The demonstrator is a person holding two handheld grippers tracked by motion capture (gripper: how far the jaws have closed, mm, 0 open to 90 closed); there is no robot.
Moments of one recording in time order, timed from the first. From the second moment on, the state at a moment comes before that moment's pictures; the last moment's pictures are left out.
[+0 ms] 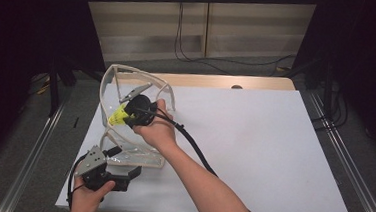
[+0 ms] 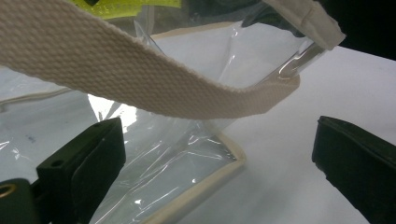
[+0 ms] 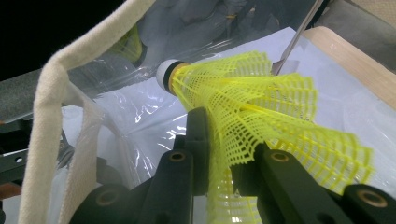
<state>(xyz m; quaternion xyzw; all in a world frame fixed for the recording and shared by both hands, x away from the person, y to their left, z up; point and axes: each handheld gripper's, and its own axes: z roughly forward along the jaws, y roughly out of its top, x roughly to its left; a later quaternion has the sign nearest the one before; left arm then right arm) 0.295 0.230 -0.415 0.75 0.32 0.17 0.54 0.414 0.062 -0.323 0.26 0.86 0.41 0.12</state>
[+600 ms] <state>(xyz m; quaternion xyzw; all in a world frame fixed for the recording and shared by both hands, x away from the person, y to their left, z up) 0.295 0.232 -0.416 0.75 0.32 0.18 0.54 0.417 0.069 -0.340 0.26 0.88 0.39 0.12</state>
